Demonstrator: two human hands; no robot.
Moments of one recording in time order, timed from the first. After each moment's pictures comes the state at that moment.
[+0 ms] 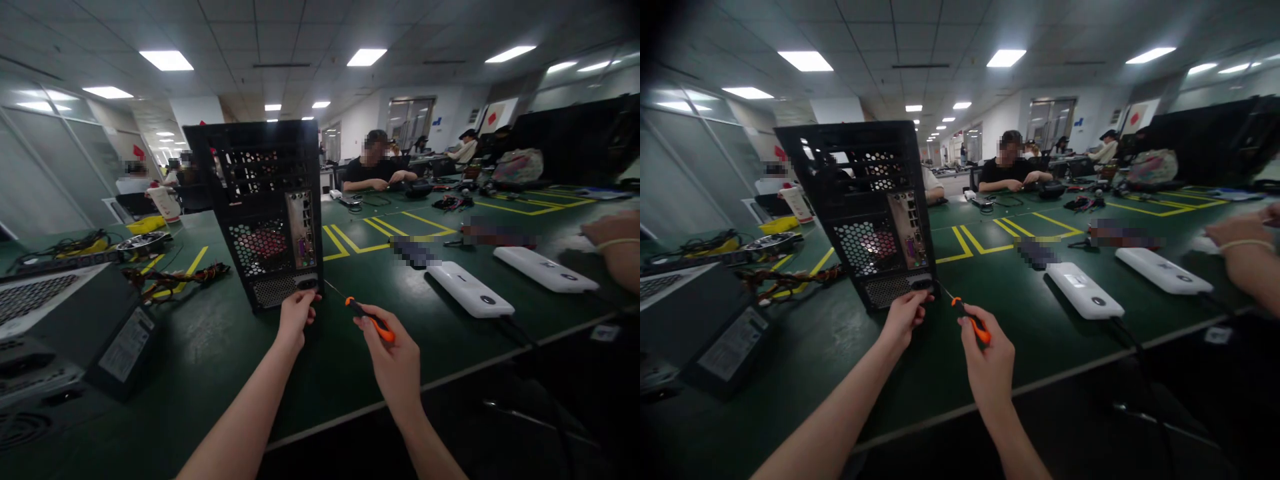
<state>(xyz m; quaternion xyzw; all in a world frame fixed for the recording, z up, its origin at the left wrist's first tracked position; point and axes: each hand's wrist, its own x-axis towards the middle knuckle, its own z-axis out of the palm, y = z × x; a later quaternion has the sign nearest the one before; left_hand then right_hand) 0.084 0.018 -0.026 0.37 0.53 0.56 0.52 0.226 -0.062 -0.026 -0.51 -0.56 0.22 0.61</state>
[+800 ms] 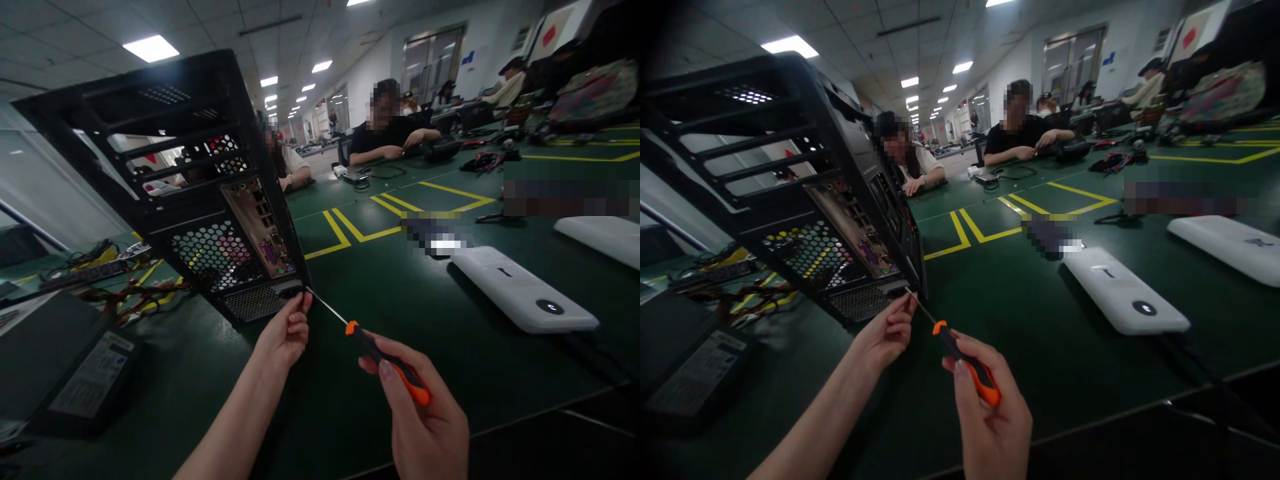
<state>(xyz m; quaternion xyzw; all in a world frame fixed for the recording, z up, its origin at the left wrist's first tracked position) 0.102 0.031 -0.002 0.00 0.40 0.56 0.73 0.246 -0.064 -0.031 -0.43 -0.39 0.41 0.70</state>
